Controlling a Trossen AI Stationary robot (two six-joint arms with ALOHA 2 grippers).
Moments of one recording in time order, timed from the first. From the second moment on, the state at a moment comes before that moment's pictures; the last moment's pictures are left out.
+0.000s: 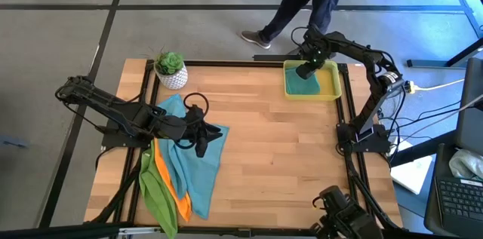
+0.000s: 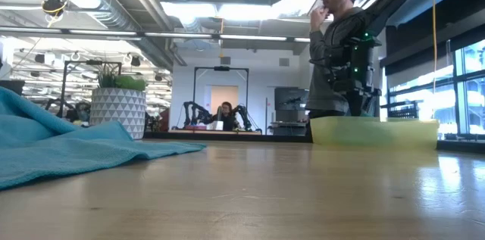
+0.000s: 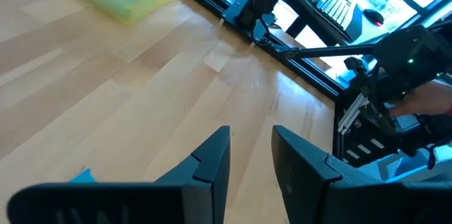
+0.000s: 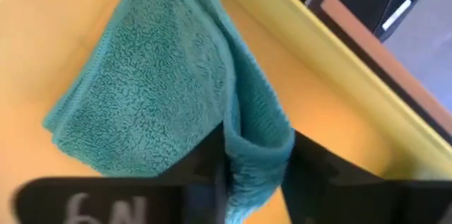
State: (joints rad) left arm -0.35 1.13 0.96 -0.32 -0.45 -0.81; right arm -1.07 1.76 1.25 -0.90 -0.01 -0.19
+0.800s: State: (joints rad) left arm -0.21 1.14 0.96 -0.53 -0.37 -0.85; right arm -1.00 1.57 1.33 -1.00 -0.37 -0.07
